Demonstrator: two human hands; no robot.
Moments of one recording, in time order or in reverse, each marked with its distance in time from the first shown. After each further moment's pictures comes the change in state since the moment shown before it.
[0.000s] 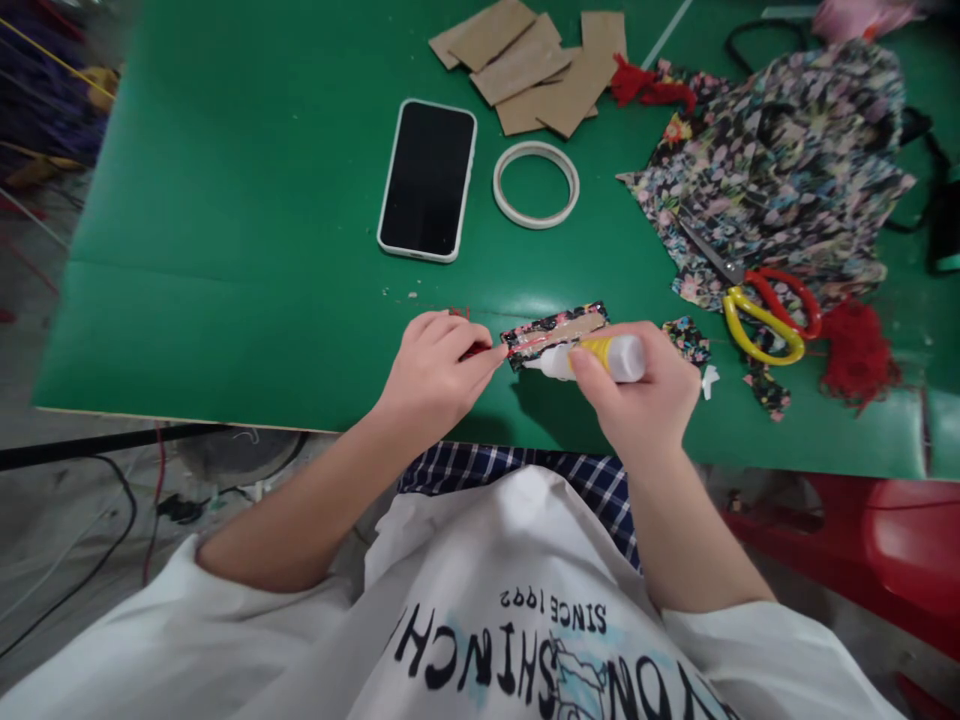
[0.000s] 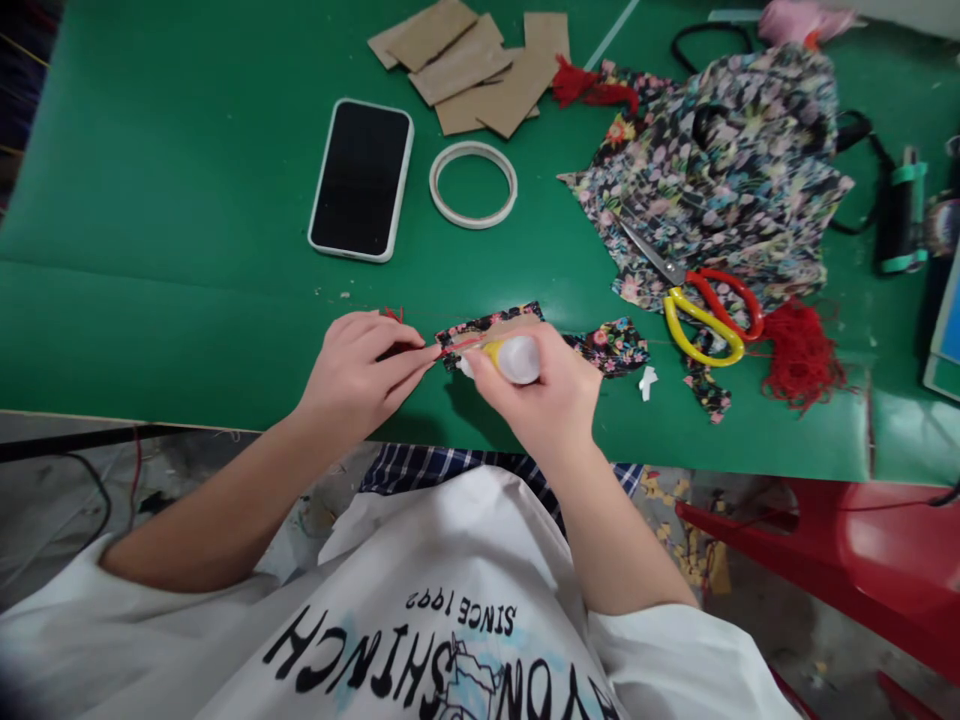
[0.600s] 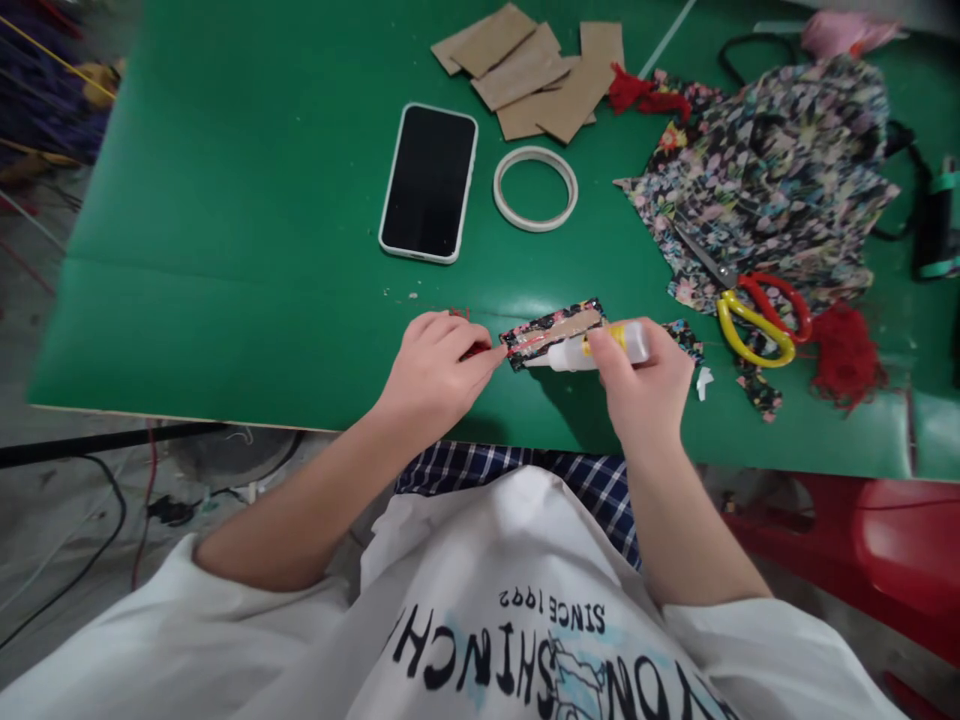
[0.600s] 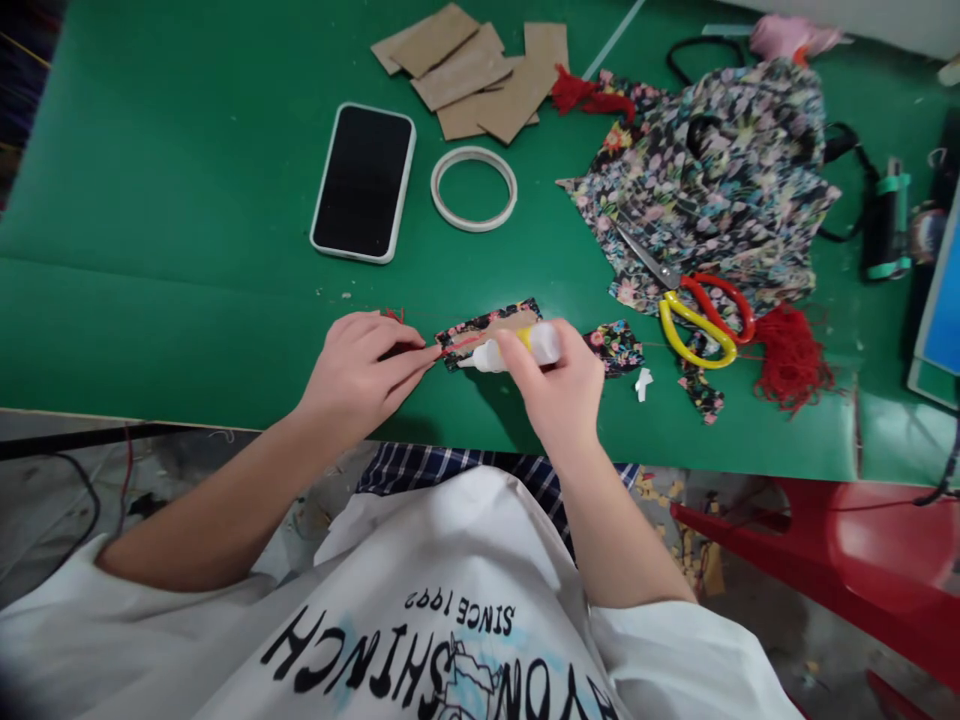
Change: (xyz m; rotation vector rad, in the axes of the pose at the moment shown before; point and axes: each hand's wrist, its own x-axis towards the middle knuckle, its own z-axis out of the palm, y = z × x) left_hand 0.000 0.000 0.000 -0.016 -0.010 0.001; right_hand -0.001 0.014 0.004 0.073 -0.046 0.275
